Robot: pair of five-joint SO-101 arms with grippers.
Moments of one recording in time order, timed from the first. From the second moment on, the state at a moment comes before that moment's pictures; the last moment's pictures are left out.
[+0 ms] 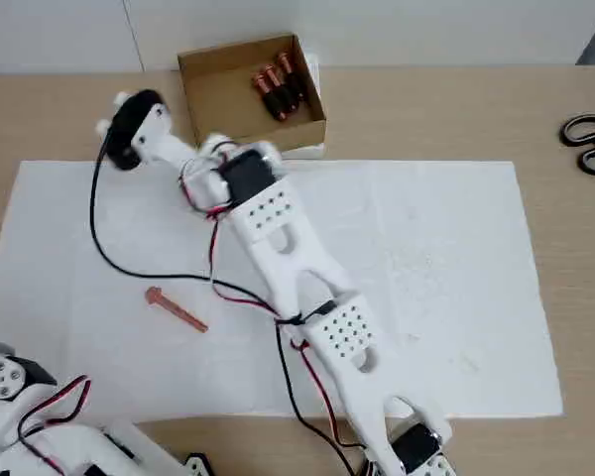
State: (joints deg) left arm -56.4 -103.5 53.5 61.9 11.8; right arm -39.8 59.5 -93.5 95.6 25.4
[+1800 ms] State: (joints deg) left arm -6.8 -103.5 57.0 59.3 11.8; right arm -12.0 -25.6 -35.2 95.9 12.8
